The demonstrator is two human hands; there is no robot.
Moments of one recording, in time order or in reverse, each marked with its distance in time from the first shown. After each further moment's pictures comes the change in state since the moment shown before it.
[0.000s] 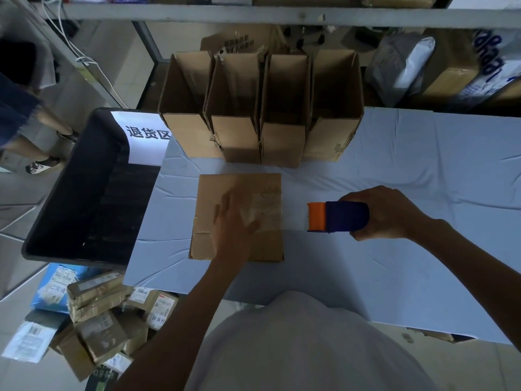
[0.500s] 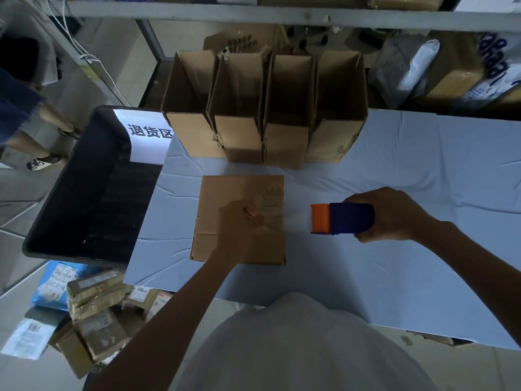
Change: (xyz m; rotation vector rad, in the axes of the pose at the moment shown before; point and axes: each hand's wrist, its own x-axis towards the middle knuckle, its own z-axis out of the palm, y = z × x) left_hand 0.013 0.004 -0.004 -0.368 -0.074 -0.156; right_hand -0.001 -0.001 -0.006 -0.002 -0.005 0.016
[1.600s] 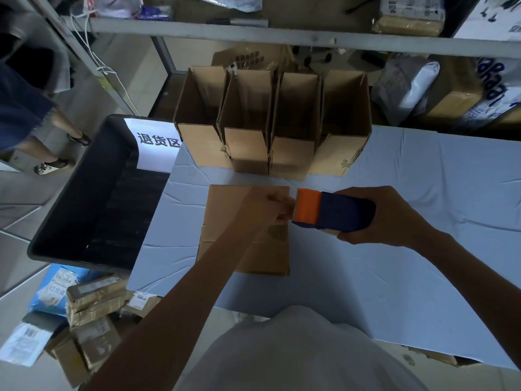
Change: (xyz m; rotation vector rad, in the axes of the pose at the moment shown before) left_hand 0.007 0.085 -0.014 -0.255 -0.453 -0.127; right_hand 0.002 -0.039 -0.019 0.267 0.244 -0.277
